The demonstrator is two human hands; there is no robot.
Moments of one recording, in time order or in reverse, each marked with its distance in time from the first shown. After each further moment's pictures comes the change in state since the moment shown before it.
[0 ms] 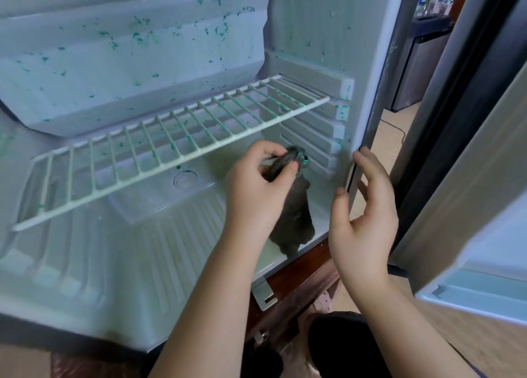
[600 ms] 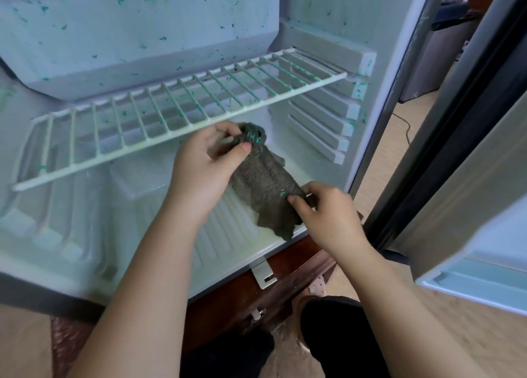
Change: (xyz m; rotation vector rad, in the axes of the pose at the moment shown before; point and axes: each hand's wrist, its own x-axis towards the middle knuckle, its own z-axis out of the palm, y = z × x) left_hand 0.008 -0.020 -0.064 -0.083 -0.036 -0.165; right_hand -0.001 0.012 0.020 -0.398 -0.707 0.243
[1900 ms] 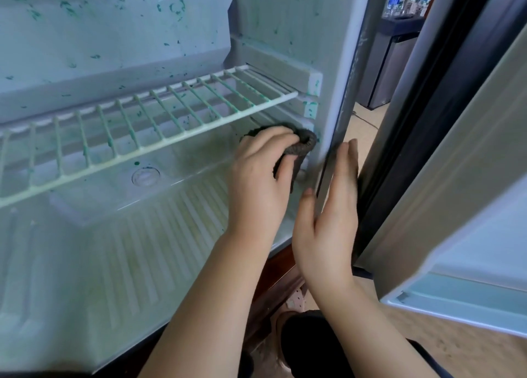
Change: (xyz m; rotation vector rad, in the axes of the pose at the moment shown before) left_hand 0.003 0.008 0.117 0.334 0.119 0.638; right_hand -0.007 0.004 -0.020 0.278 0.618 -0.217
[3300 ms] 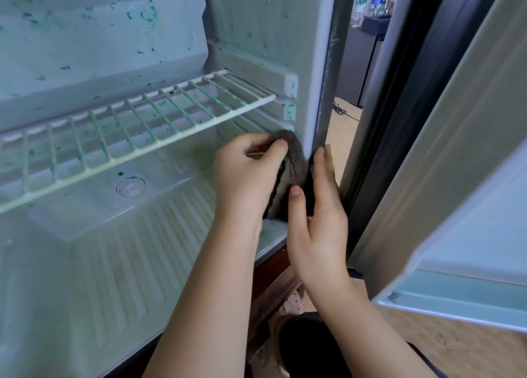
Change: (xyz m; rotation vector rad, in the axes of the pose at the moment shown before) left_hand 0.021 0.015 0.008 -0.481 -0.011 -0.790; right_hand 0.003 0.004 -0.007 0.124 -0.114 0.124
